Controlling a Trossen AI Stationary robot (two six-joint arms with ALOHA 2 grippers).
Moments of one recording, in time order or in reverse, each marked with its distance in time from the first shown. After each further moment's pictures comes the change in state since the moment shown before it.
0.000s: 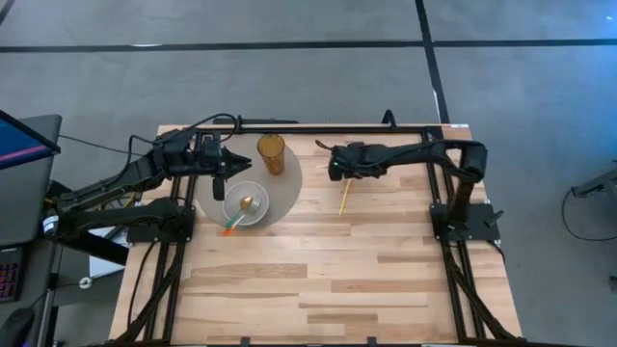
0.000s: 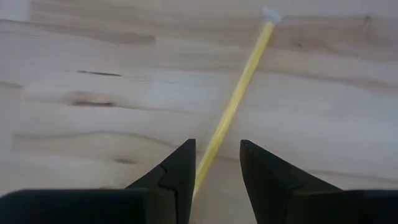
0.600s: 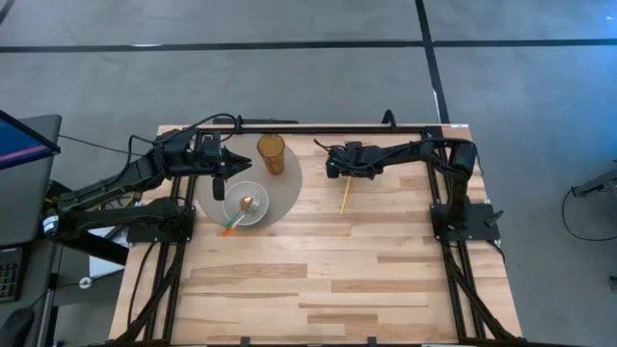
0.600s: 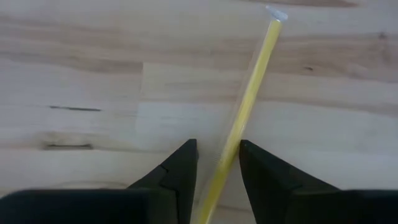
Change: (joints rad) left arm 0.000 0.000 0.000 0.001 0.000 0.000; right arm -0.035 0.103 0.003 0.104 0.073 0.002
